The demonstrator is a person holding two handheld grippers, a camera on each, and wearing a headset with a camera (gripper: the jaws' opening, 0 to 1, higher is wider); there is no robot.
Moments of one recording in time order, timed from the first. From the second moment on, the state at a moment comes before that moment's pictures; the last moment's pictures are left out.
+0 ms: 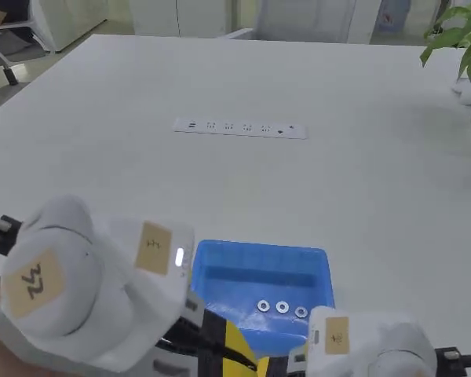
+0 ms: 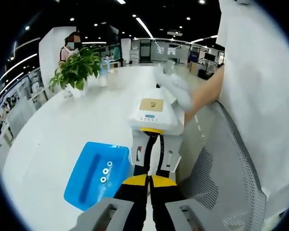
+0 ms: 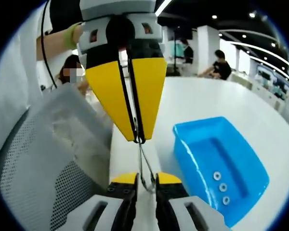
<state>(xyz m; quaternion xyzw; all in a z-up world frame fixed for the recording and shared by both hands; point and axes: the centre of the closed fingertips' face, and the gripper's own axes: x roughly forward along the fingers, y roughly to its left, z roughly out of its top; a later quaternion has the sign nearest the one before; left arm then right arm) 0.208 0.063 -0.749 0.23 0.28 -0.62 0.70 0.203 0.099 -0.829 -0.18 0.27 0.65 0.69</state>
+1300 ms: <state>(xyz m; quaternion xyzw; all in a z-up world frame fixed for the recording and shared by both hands) 0.238 0.159 -0.745 0.00 0.18 -0.27 0.95 0.240 0.080 -0.751 -0.07 0.26 0.59 0.76</state>
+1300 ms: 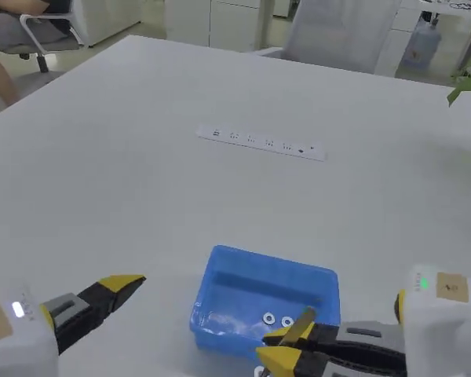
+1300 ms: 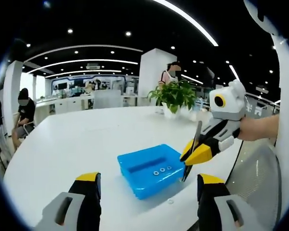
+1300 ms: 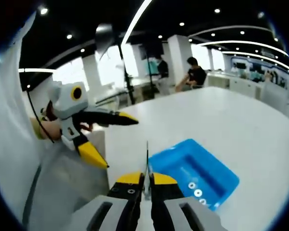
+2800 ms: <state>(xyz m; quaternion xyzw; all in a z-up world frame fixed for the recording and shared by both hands) 0.240 0.168 -0.735 -0.01 0.16 -0.24 0.96 0.328 0.105 -0.810 -0.04 0.30 0.51 0.80</state>
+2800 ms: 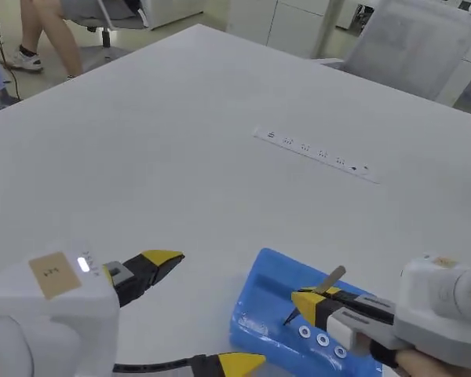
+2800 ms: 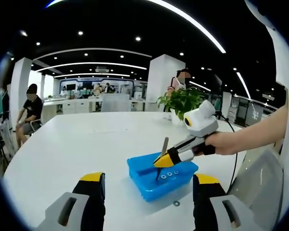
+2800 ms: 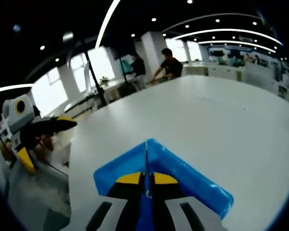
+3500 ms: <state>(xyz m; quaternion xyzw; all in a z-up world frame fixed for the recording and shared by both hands) 0.242 0.180 -0.733 -0.03 0.16 -0.21 0.96 0.271 0.109 -0.746 0.00 0.25 0.56 0.79</state>
